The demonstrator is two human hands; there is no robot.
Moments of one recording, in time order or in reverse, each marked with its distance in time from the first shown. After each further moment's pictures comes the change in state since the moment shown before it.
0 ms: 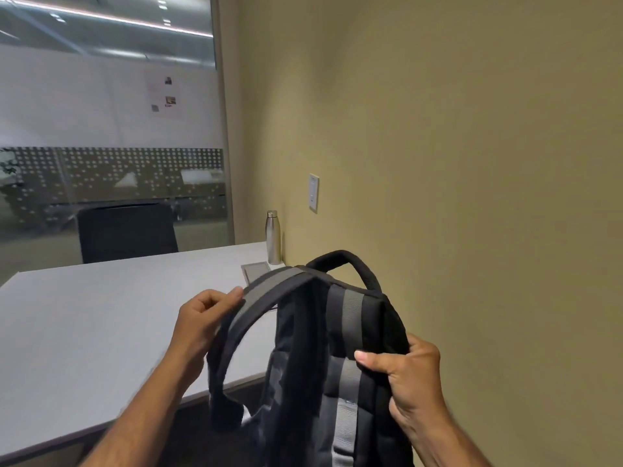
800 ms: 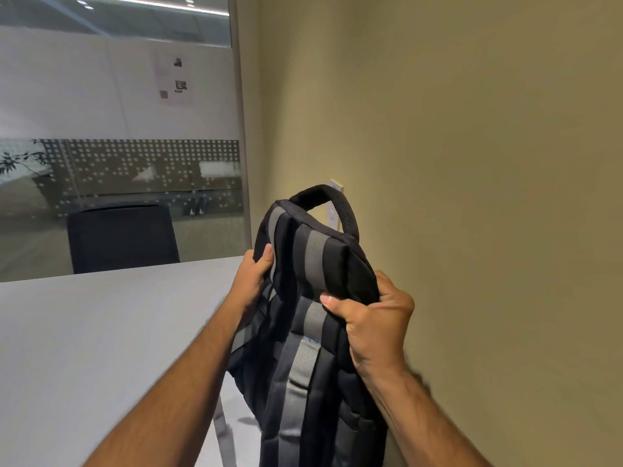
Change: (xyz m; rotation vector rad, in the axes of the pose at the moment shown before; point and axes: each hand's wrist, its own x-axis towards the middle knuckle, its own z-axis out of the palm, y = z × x) left_hand 0.353 -0.075 0.112 -0.027 -0.040 -0.046; right_hand 0.309 0.063 0.122 -0.062 -0.028 -0.284
